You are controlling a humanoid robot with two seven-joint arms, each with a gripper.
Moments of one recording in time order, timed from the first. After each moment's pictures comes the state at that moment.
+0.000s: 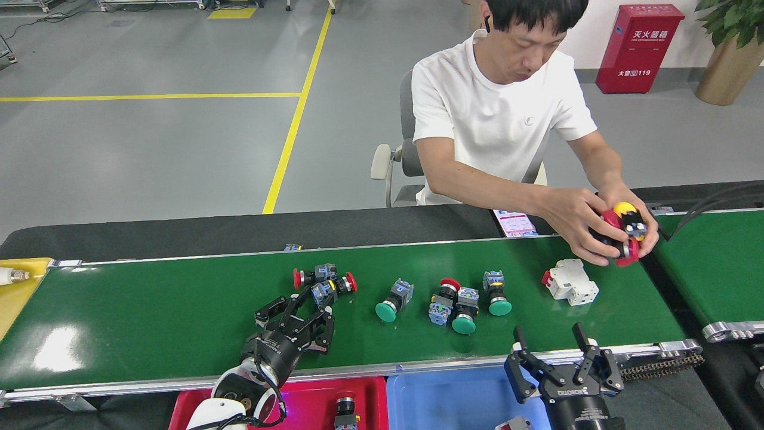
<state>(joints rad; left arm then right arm) -0.26 -0.02 -0.13 -1.21 -1.64 -0.29 -0.04 0.10 0.02 0.12 -1.69 1.41 -0.01 0.01</state>
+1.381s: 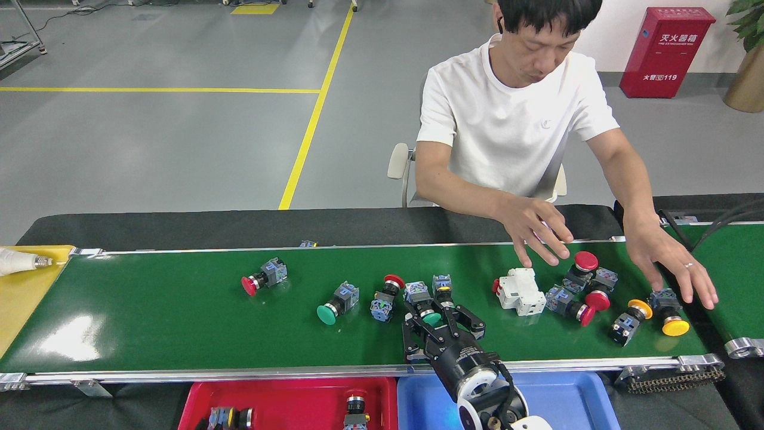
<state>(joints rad) 0.48 0.10 0.17 -1.77 -1.58 -0.40 0.12 -0.06 0.04 0.38 -1.62 1.26 -0.12 0.26</state>
